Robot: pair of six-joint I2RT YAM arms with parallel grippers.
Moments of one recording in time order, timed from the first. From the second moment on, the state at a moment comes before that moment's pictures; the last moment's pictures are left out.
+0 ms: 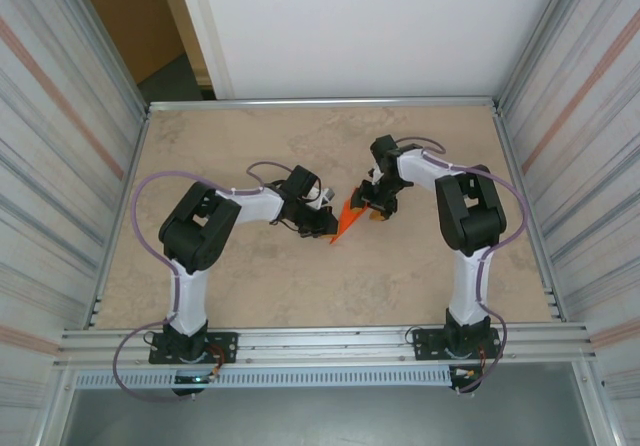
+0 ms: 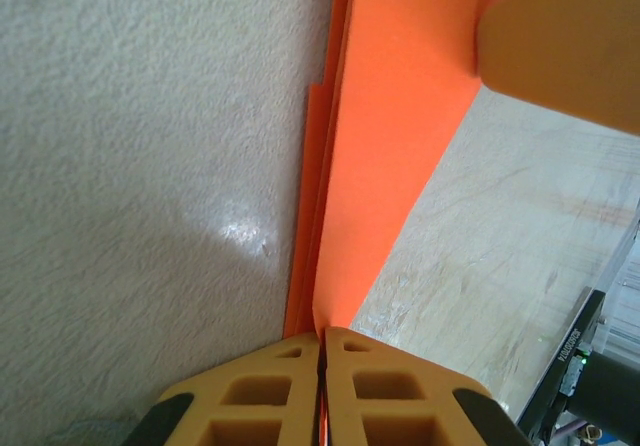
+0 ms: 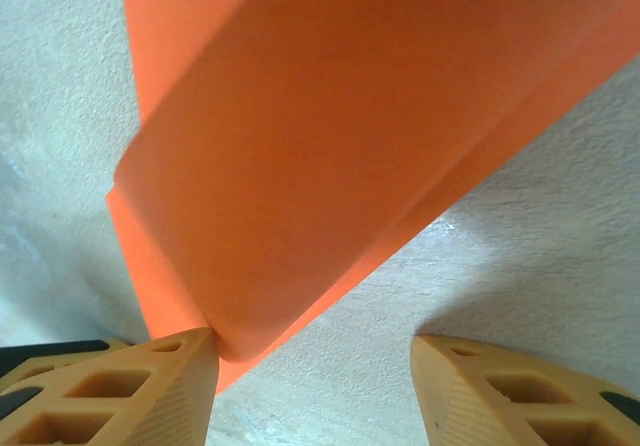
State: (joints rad) left arm -0.63 2.01 1.16 -0.24 0.63 -0.58; right arm 0.37 2.05 1.42 -0.83 -0.38 0.54
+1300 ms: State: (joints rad) left arm -0.62 2.02 1.16 -0.23 0.66 -0.60; right arm 0.41 1.92 1.23 -0.45 -0.57 0.54
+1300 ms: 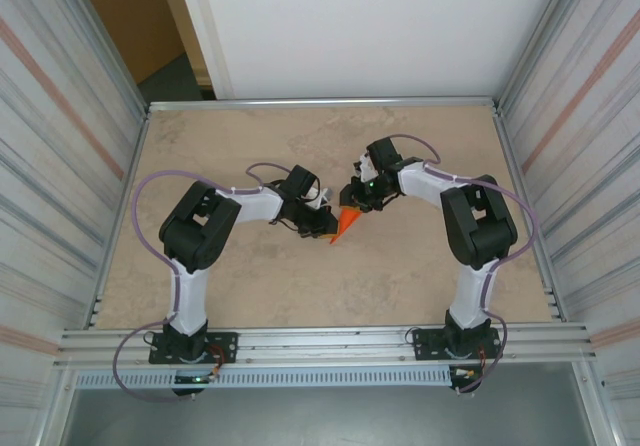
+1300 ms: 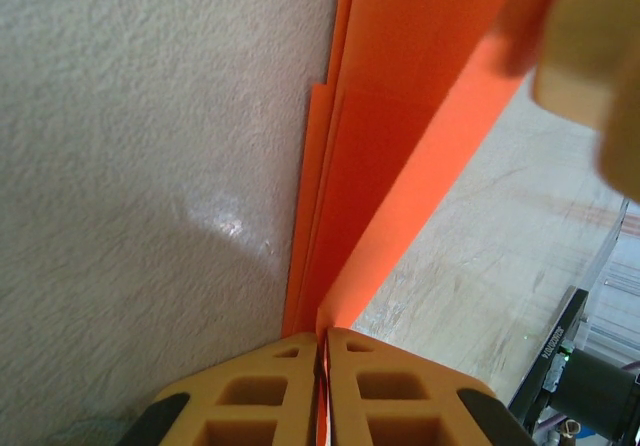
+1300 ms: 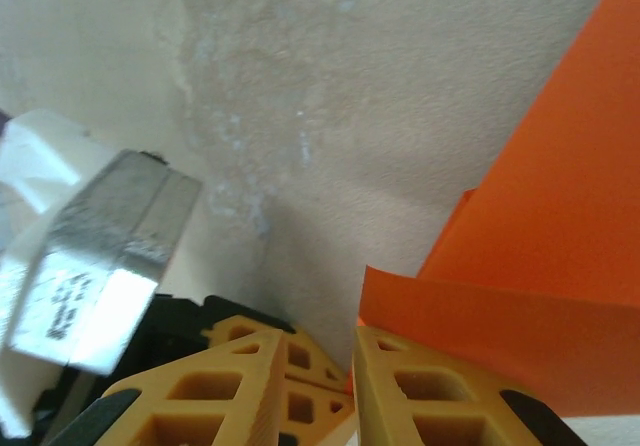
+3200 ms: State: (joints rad) left arm -0.61 2.02 1.16 -0.22 0.68 -0.63; right arm 0.38 2.04 1.33 -0.57 -0.49 0.54
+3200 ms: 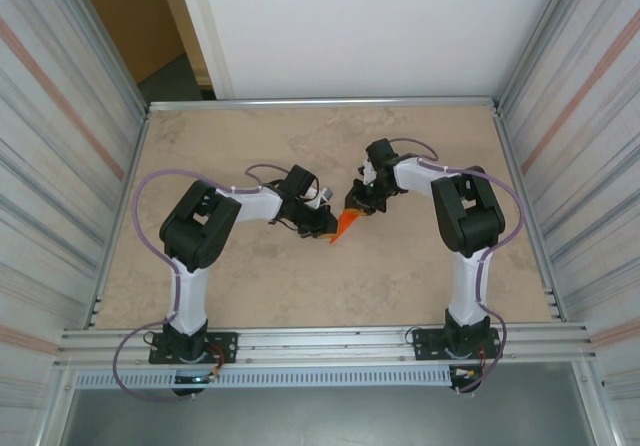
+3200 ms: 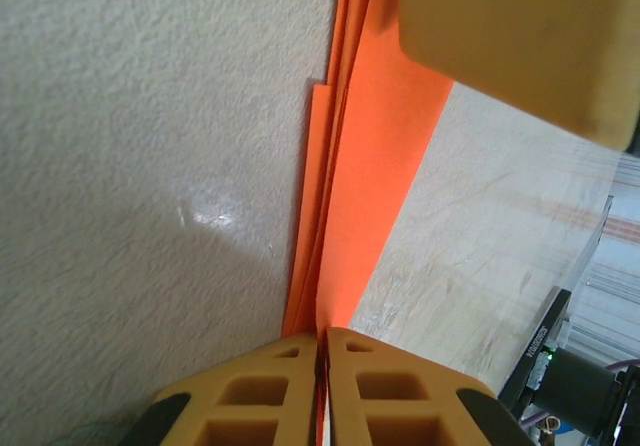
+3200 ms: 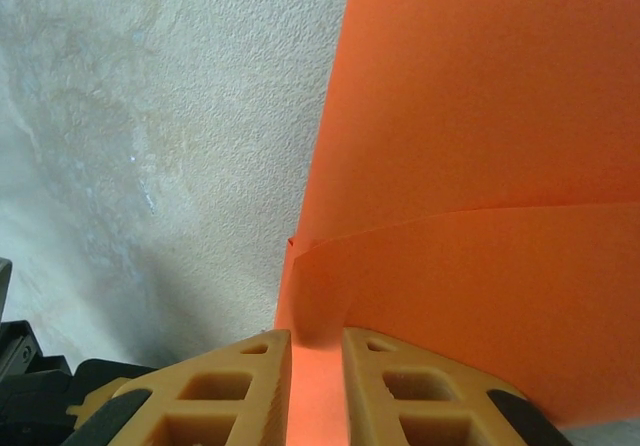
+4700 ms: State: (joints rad) left arm -0.65 2.12 1.34 -0.29 0.63 -0.66; right arm 0.39 2.07 1.37 -0.64 -0.46 0.54
